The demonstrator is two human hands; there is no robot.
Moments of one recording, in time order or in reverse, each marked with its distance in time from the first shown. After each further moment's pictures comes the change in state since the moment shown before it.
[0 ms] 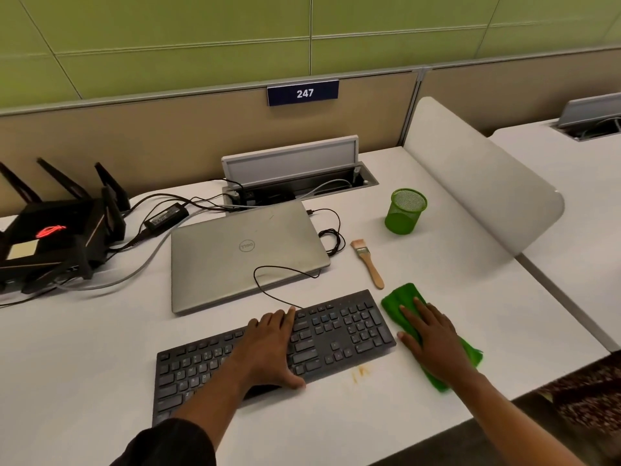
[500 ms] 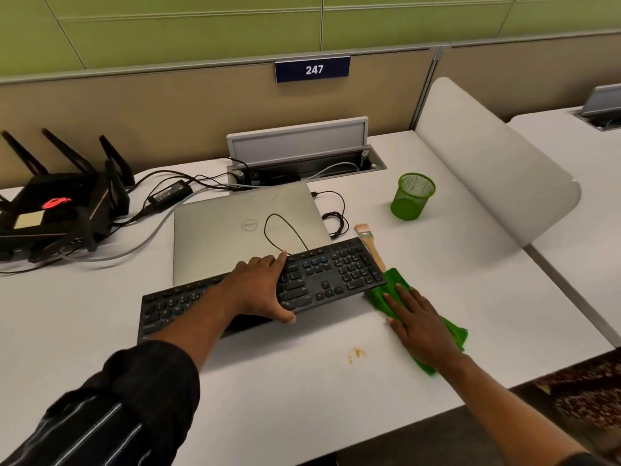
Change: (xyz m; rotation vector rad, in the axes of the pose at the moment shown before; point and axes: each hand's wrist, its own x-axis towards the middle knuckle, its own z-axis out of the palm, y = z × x) left_hand 0.018 -0.024 -0.067 0.048 0.020 -0.027; right_hand 0.007 -0.013 0.007 -0.031 -0.034 -0.173
